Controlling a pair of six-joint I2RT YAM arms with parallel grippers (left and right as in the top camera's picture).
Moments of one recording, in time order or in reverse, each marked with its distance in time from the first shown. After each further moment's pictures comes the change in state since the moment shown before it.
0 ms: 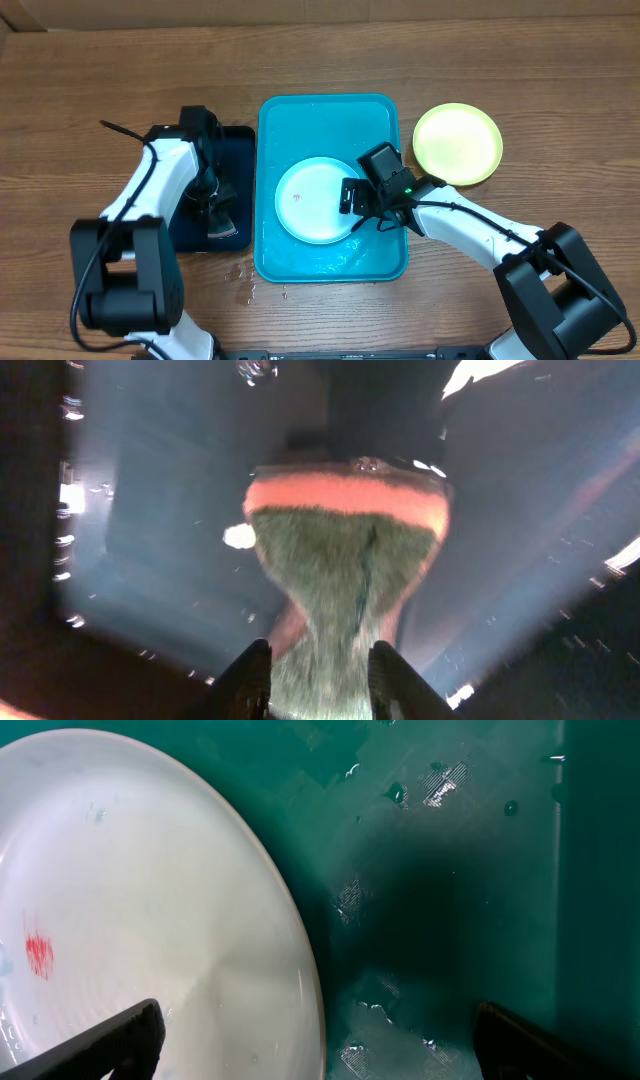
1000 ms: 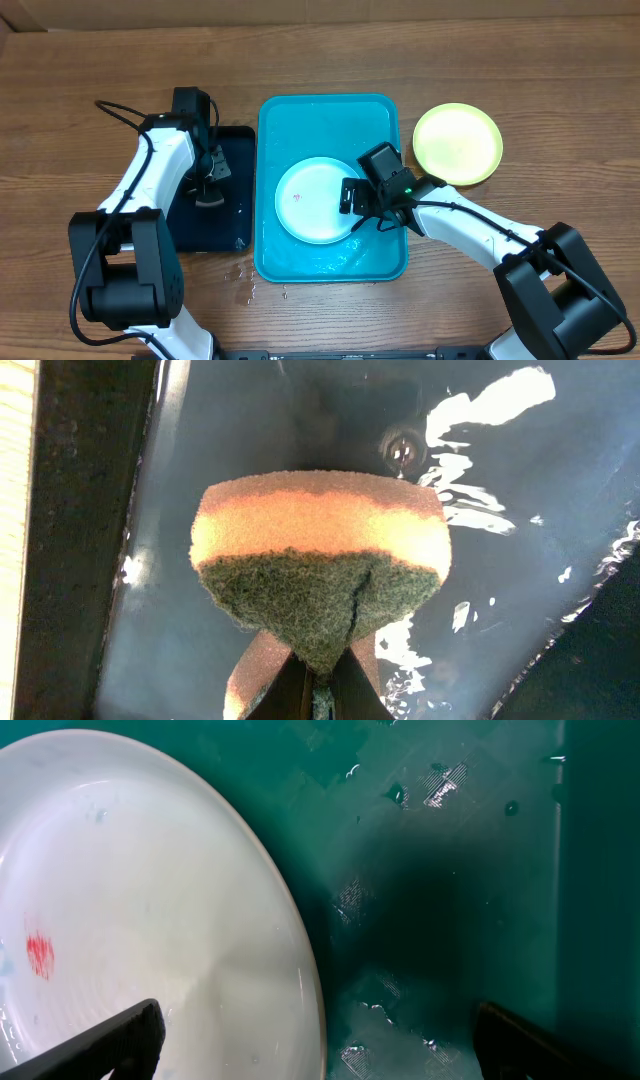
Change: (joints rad) left arm 0.017 0.021 0.083 0.119 -0.048 0.103; right arm 0.000 0.000 0.000 0.000 0.000 0.000
